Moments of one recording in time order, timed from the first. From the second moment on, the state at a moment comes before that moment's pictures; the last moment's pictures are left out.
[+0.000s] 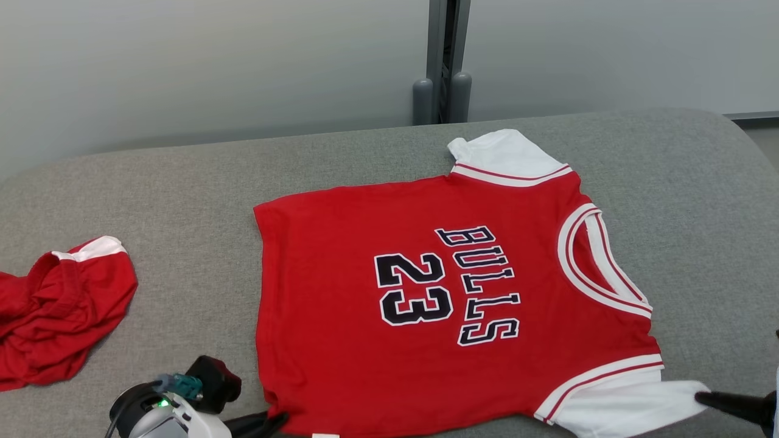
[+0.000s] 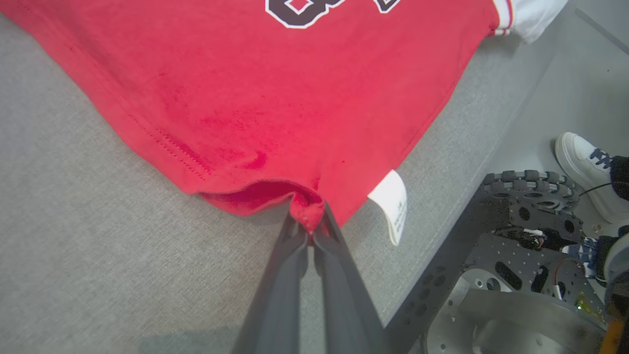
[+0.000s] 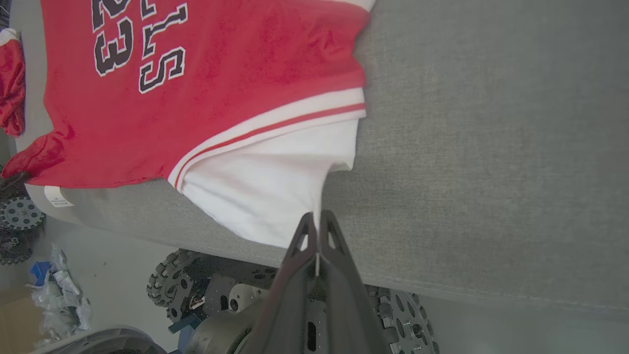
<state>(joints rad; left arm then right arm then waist) -0.39 0.79 -1.14 0.03 -0.93 -0.09 0.16 -0.17 -0.91 0.58 0.19 1.44 0.13 0.65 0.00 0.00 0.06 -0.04</state>
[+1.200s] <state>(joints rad) -0.41 0.62 -0.88 0.13 -1.45 0.04 0.18 -0.43 -0.66 0.40 0.37 1.22 0.13 0.51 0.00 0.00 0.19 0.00</state>
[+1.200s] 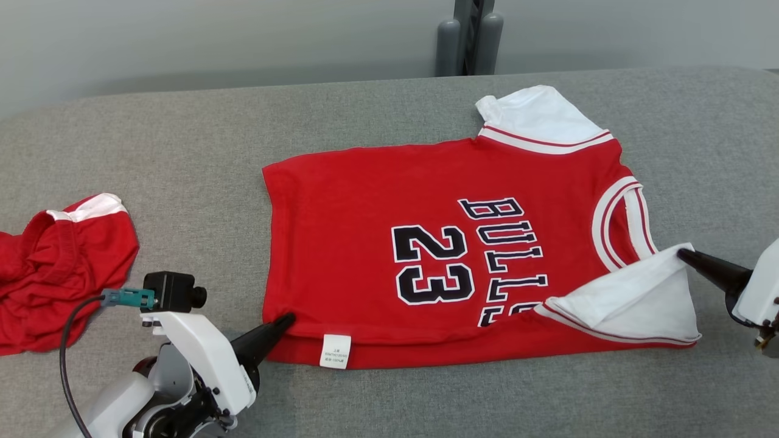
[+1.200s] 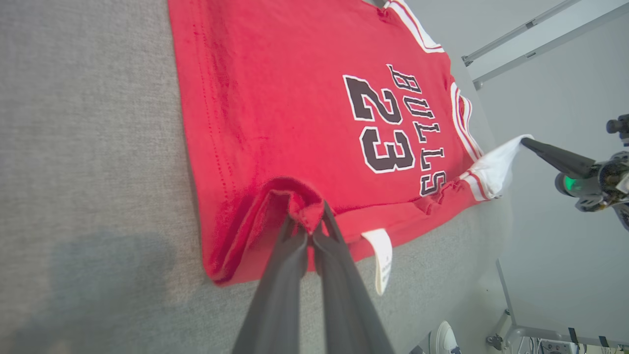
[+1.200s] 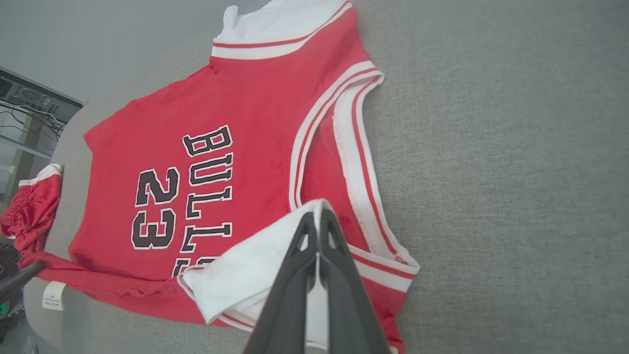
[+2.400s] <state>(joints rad) -0.52 0.45 -0.83 0.37 -1.45 0.04 0.09 -0.57 -0.64 0.50 0.44 1.15 0.13 0.25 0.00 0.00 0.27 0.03</state>
